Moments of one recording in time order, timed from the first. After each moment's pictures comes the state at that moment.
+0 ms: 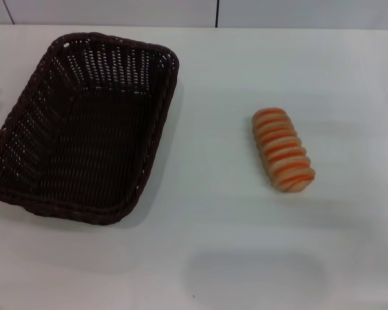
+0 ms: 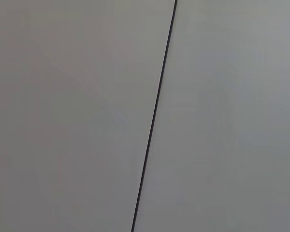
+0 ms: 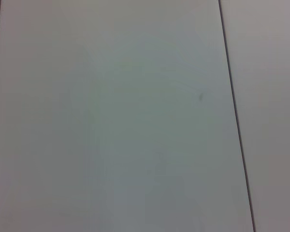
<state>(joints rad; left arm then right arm) -0.28 -2.06 -2.79 -0.50 1.20 -1.37 2.19 -0.07 2.08 1.30 1.07 -2.73 -0.90 -0.06</state>
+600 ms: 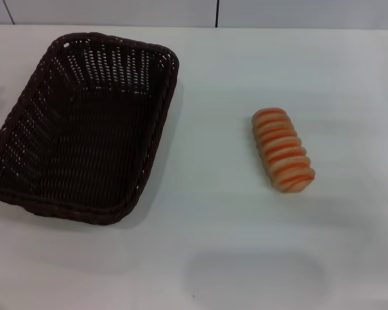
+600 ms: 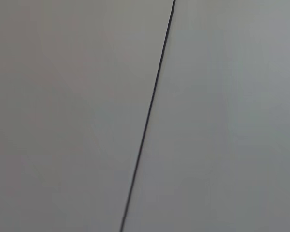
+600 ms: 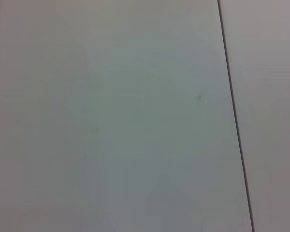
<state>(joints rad) -0.30 -2.06 -2.78 -0.51 1.20 -1.36 2.15 -0.06 2.08 1.31 1.06 -2.73 -0.89 -0.06</state>
